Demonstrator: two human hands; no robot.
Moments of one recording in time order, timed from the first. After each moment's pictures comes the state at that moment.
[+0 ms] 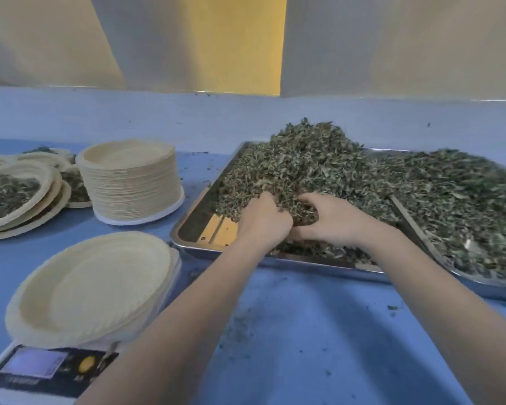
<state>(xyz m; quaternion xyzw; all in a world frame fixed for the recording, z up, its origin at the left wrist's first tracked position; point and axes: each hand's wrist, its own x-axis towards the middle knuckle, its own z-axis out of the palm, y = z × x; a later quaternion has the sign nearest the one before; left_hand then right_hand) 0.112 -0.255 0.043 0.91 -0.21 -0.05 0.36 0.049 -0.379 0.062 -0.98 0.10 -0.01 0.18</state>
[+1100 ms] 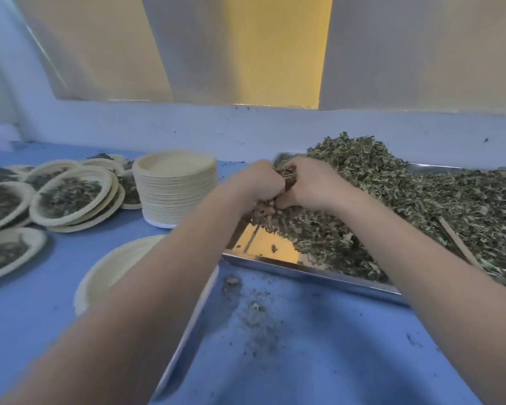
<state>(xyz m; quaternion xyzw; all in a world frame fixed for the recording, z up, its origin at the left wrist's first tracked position) 0.131 -0.208 0.127 0.88 -0.19 -0.10 0.43 0.094 -0.312 0.126 -0.96 0.02 -0.08 0.28</state>
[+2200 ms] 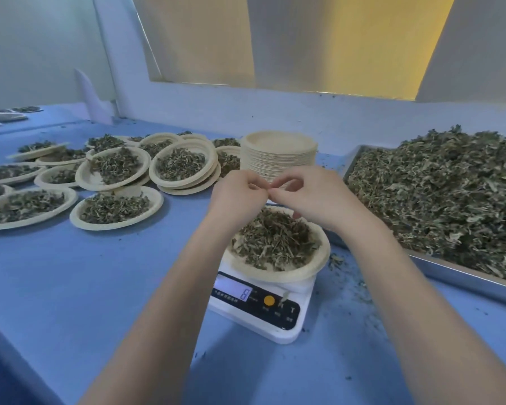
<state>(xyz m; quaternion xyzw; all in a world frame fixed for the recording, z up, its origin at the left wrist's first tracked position) 0.111 -0.008 0.072 0.87 -0.08 0.10 0.48 0.095 -0.147 0.088 -0.94 -0.09 -0.10 0.33</state>
